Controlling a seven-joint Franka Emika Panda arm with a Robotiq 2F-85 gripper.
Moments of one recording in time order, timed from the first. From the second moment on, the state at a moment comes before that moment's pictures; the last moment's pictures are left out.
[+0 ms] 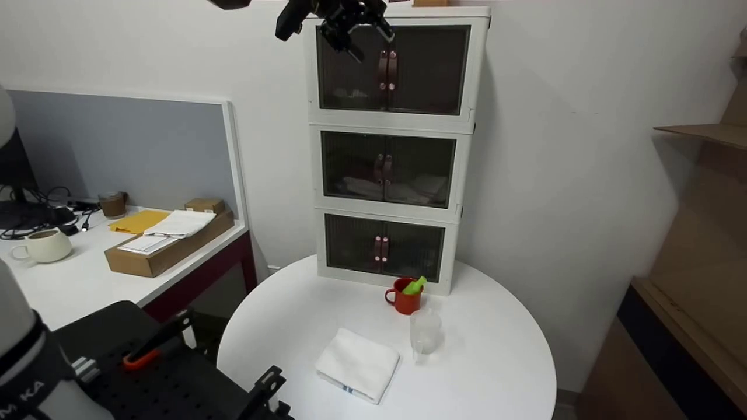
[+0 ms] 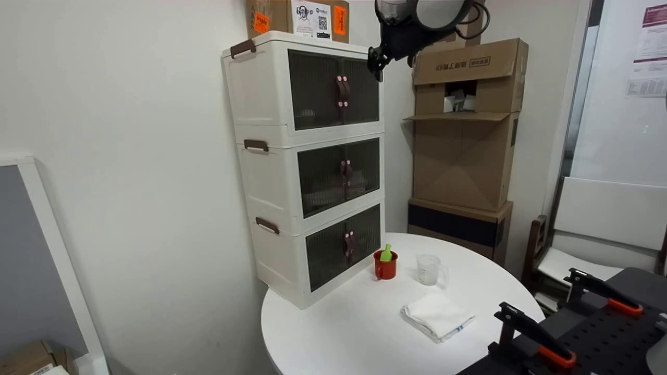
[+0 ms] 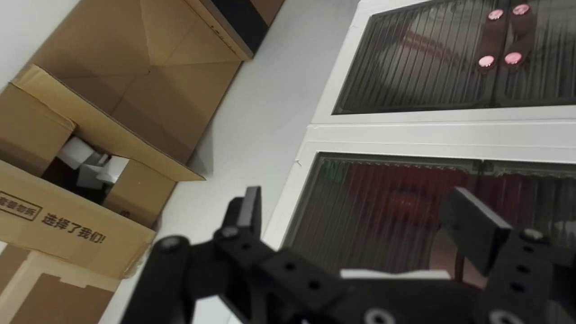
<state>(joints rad) -0.73 -0.28 0.79 -2.21 -0.79 2.62 0.82</state>
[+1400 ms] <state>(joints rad) -1.58 -0.92 1.49 -2.15 -1.00 3.05 1.97</state>
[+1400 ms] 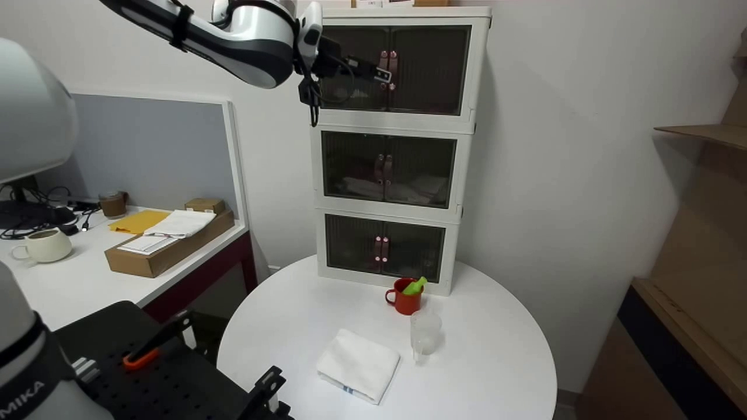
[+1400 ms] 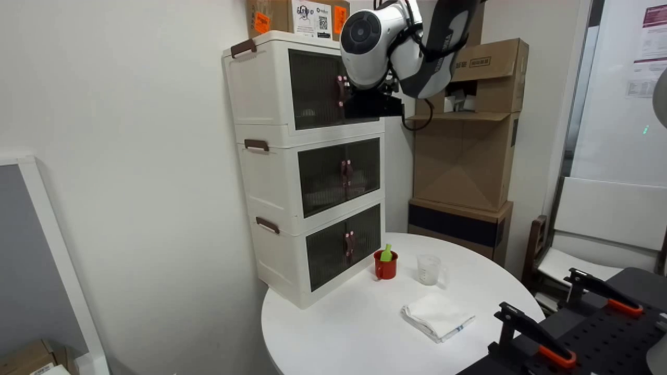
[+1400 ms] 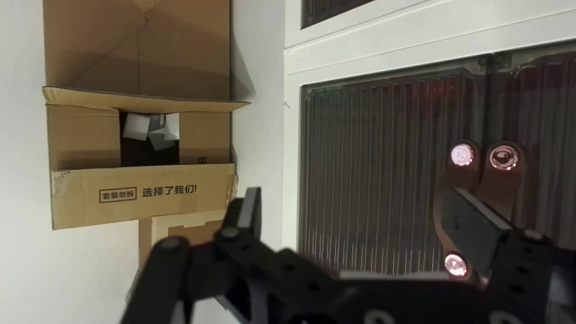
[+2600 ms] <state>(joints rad) -1.52 -1.21 1.47 -2.14 -1.00 2.88 2.27</state>
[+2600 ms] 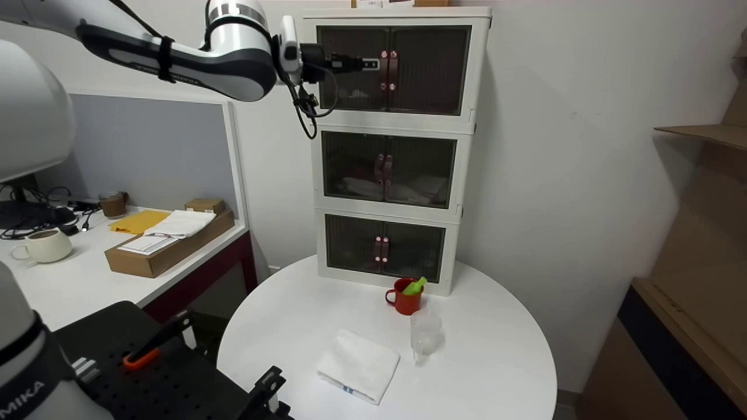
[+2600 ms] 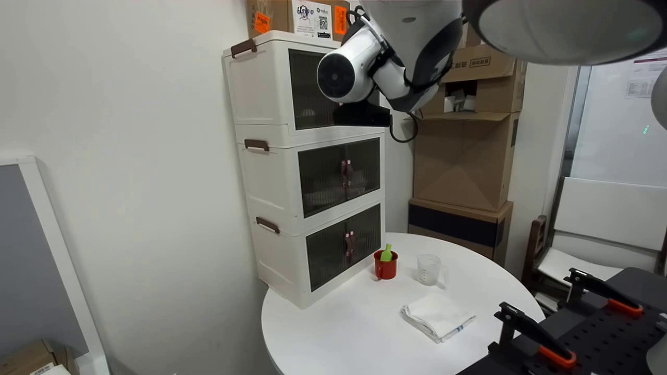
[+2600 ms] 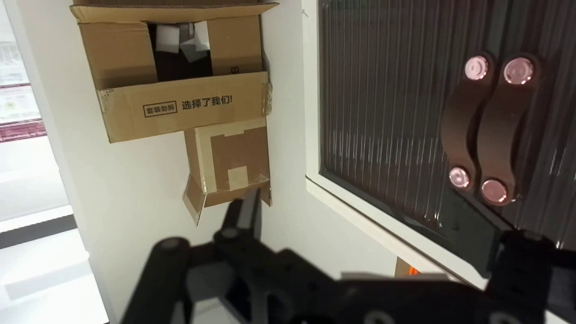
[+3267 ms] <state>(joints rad) -1.71 -1.21 1.47 -2.01 -1.00 3.07 2.28</state>
